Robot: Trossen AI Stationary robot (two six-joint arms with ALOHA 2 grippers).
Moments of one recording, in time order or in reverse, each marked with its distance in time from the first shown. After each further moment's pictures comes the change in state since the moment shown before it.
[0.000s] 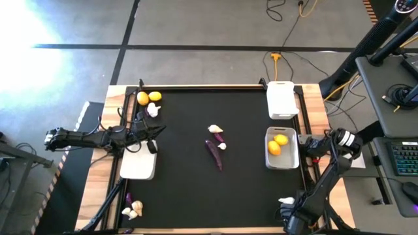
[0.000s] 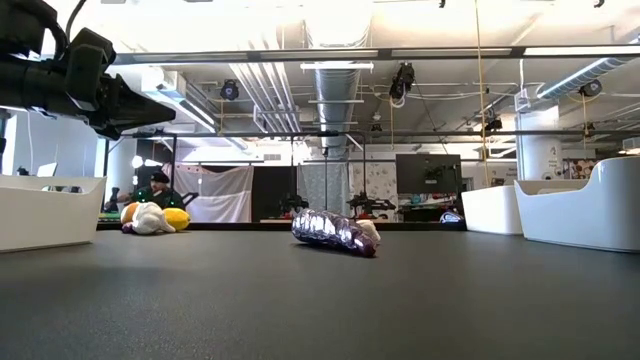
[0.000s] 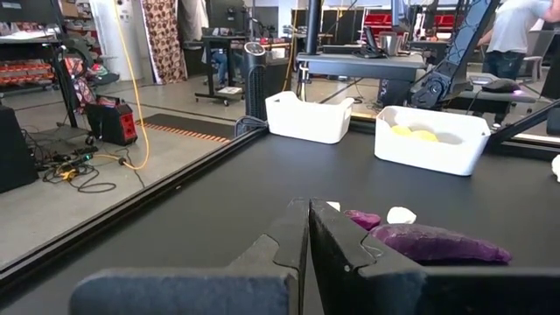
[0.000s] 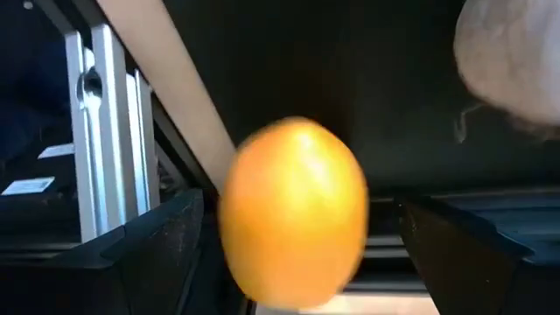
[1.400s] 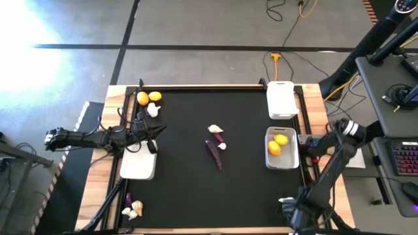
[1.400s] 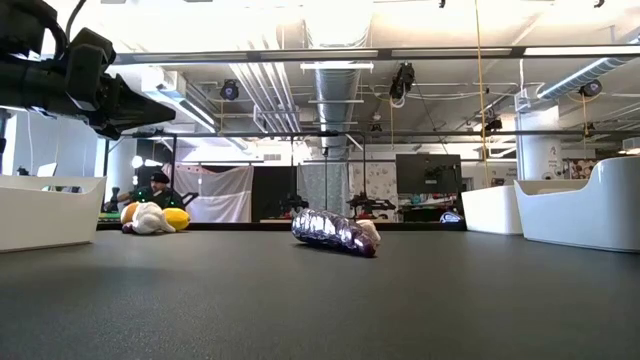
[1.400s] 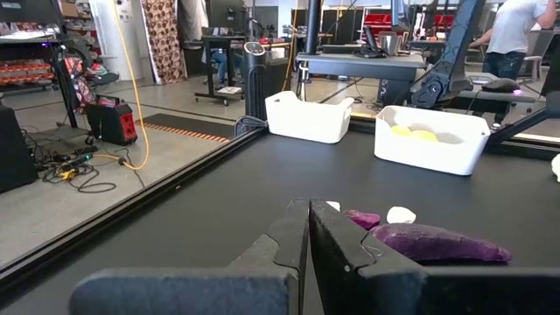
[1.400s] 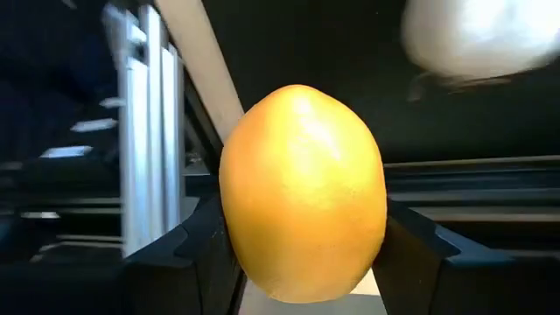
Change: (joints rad) left arm 0.000 0.000 0.000 0.000 0.000 0.000; right arm -0.040 -0.166 -0.006 -0.081 0.030 -0.024
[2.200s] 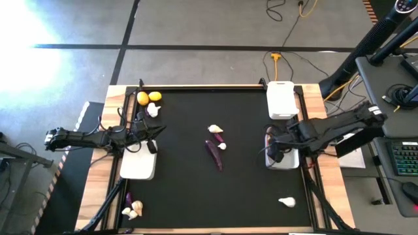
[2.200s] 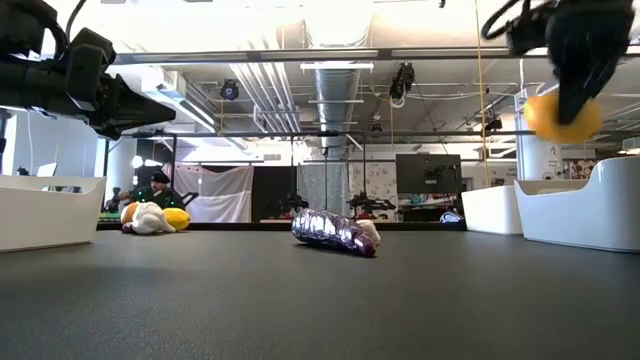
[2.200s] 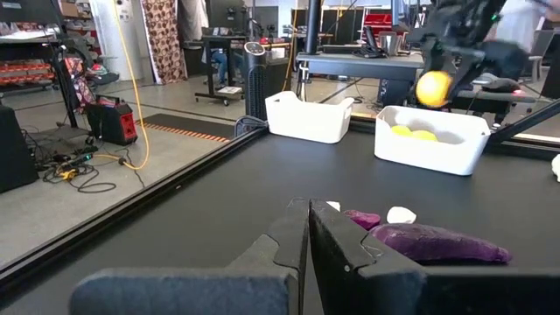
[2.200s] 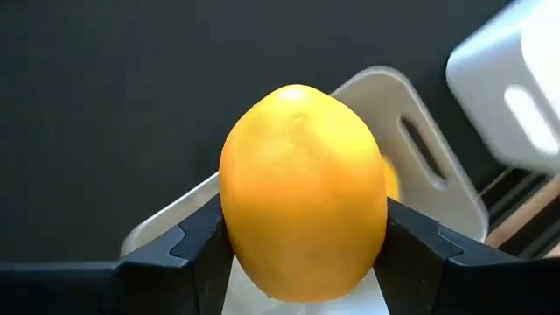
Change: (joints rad) left arm 0.000 0.000 0.000 0.000 0.000 0.000; right arm -0.779 -0.491 -0.117 -0.394 0.739 -0.423
